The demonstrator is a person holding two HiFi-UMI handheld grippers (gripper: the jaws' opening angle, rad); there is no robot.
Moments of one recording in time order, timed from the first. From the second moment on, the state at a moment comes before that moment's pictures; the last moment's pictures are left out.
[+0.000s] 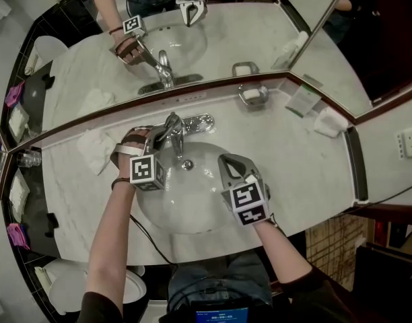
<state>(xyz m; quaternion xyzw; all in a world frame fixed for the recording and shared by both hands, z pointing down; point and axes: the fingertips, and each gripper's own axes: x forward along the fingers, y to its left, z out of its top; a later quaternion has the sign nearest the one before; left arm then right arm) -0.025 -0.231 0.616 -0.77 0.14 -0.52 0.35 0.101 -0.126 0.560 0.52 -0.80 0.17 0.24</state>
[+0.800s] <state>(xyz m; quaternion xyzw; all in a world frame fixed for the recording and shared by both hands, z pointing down) -0.013 -0.244 0.620 -0.77 0.00 -0.58 0.28 0.102 -0.126 0.553 0.53 -0.80 0.17 0.23</state>
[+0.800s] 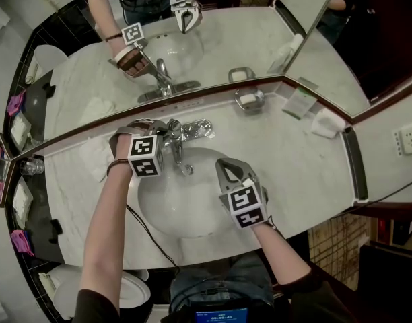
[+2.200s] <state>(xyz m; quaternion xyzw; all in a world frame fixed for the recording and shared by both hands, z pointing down) -0.055 -0.090 0.447 -0.86 0.28 -0.40 0.17 0.076 -0.068 0.476 0.48 -0.83 0.13 0.23</state>
